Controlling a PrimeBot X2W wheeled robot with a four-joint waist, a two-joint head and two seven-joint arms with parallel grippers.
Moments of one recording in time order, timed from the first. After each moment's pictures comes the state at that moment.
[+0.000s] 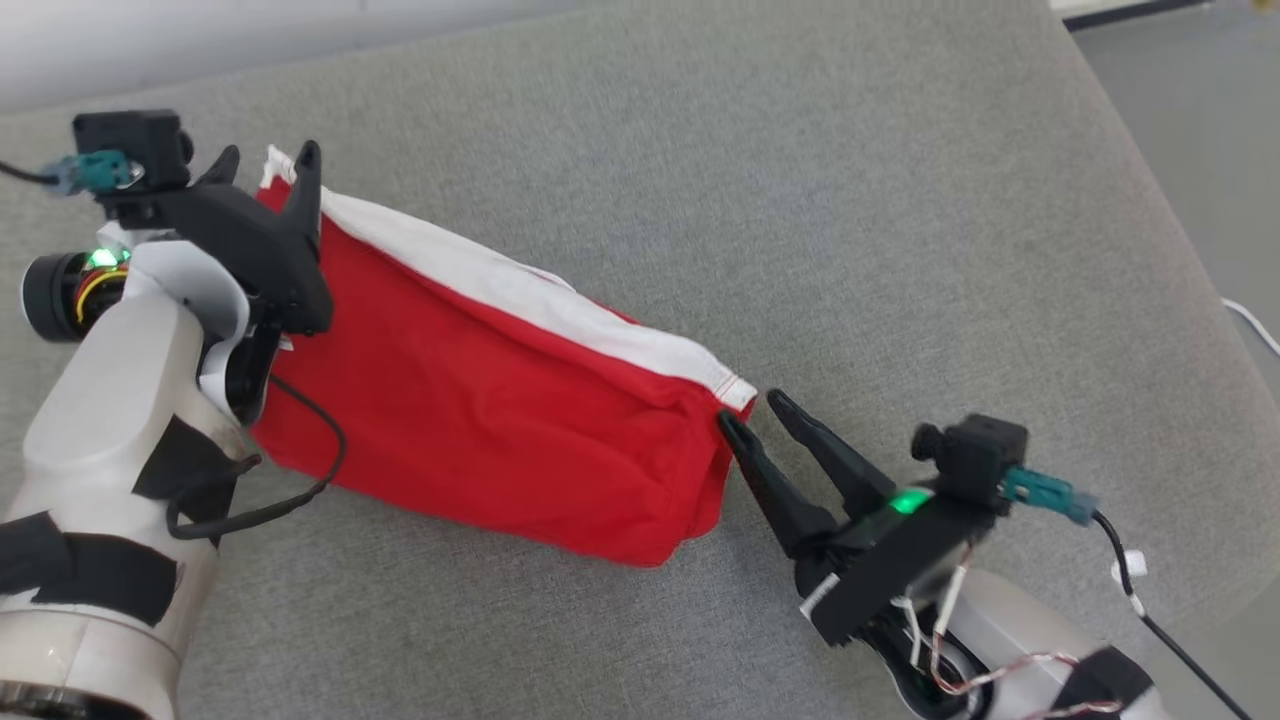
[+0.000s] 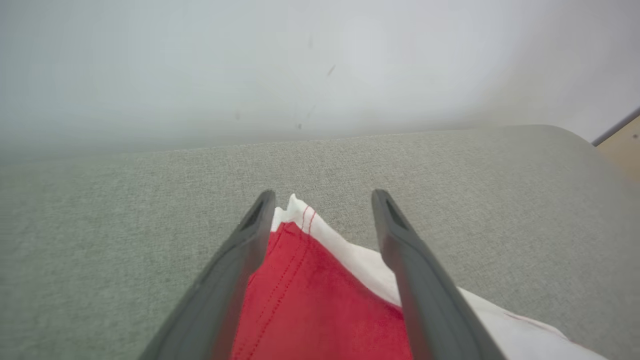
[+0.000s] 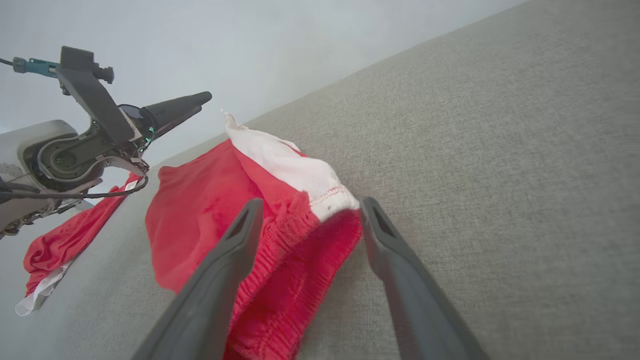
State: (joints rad) left arm -1.10 0.25 -0.42 1.07 -0.66 -0.11 -0.02; right arm -0.55 -0.37 0.82 0.33 1.01 0.13 -0.26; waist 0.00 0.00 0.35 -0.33
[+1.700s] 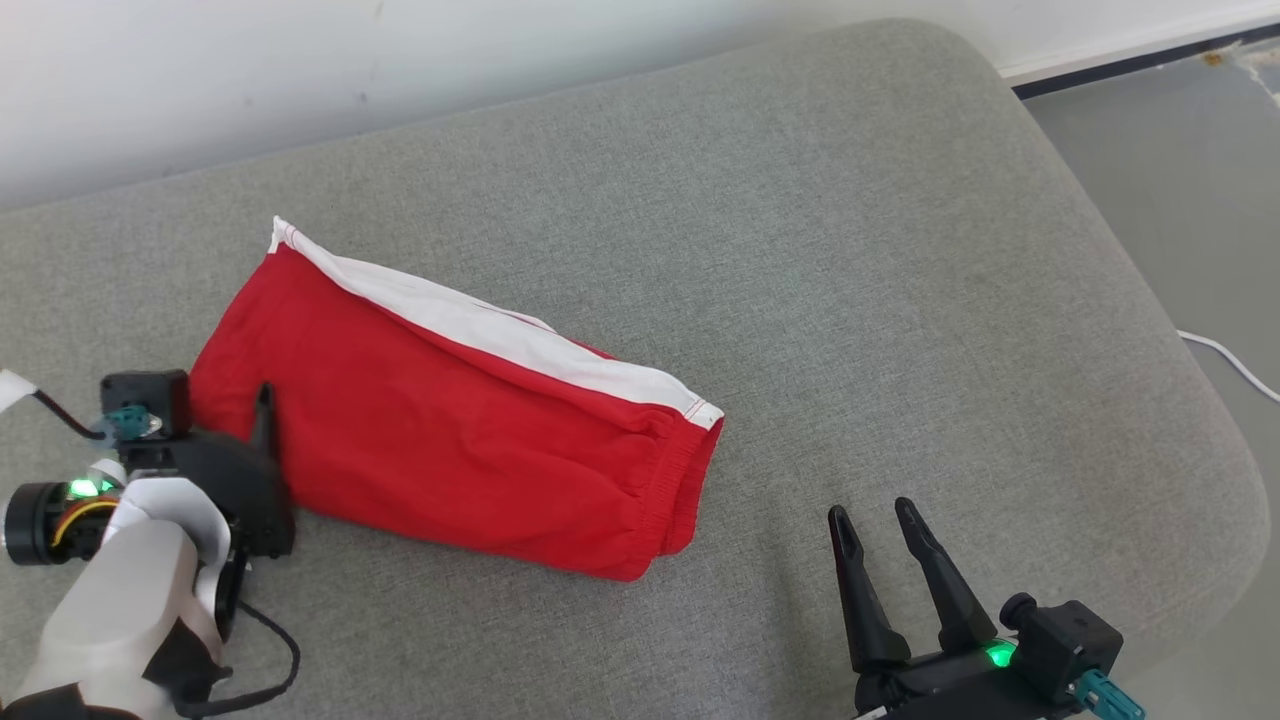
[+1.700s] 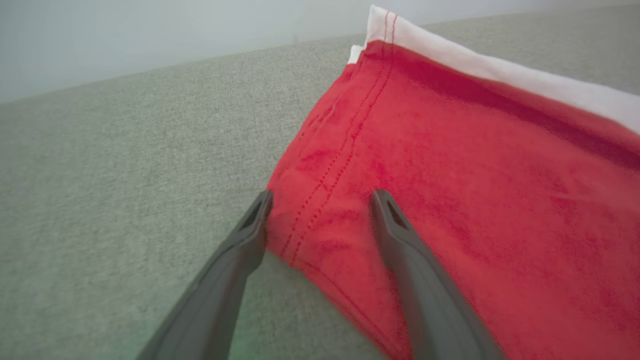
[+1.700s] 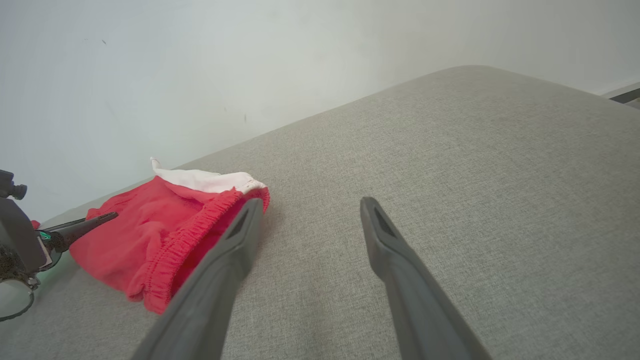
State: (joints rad) left arm -0.84 0.32 -0.45 1.17 -0.56 -0.06 -0.20; right arm -0.04 -0.06 0.22 0.14 0.38 0.13 -0.26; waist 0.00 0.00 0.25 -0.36
